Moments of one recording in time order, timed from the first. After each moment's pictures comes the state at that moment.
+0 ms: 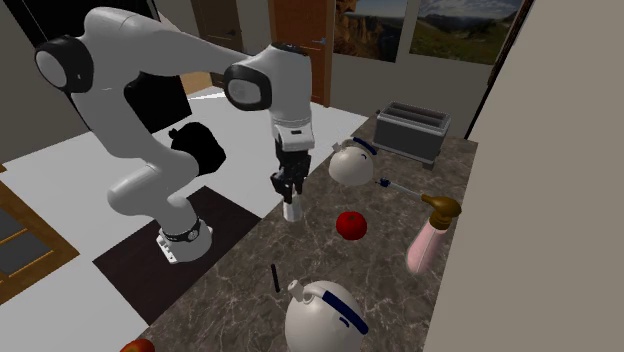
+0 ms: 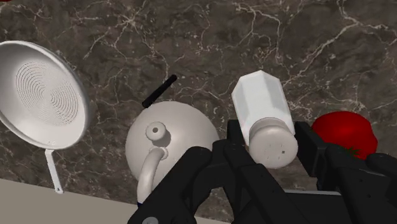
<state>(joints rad) -0.01 -0.45 0.37 -2.24 0.04 1.83 0.27</state>
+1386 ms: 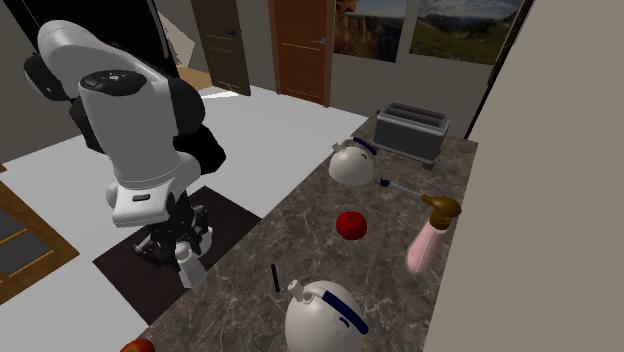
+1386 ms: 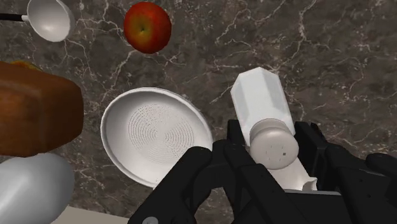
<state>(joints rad) -0.17 -0.73 -0.08 -2.48 -0.16 1.82 -0.25</state>
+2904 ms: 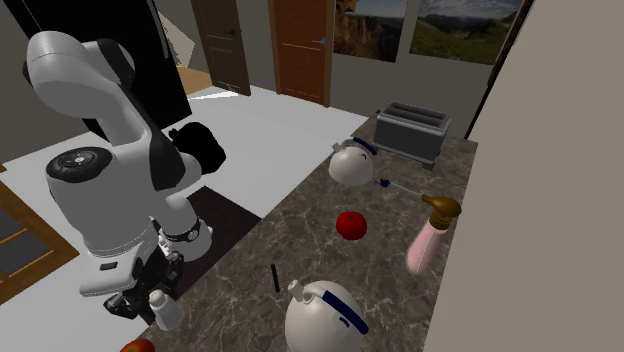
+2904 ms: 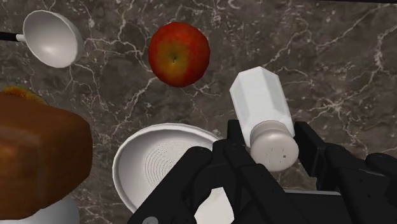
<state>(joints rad) -0.25 -0.68 -0.24 -2.67 -0.27 2.08 -0.37</state>
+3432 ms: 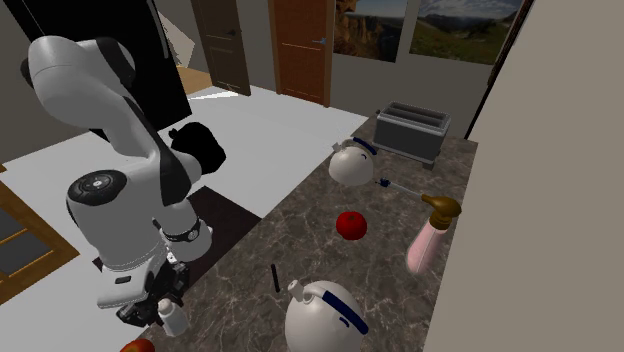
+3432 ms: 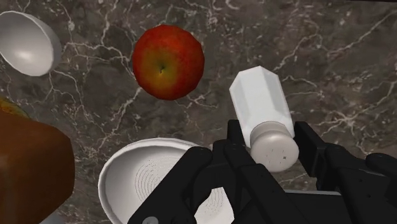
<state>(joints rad) -0.26 -0.64 -0.26 -2.75 -0.29 2.20 -0.36</state>
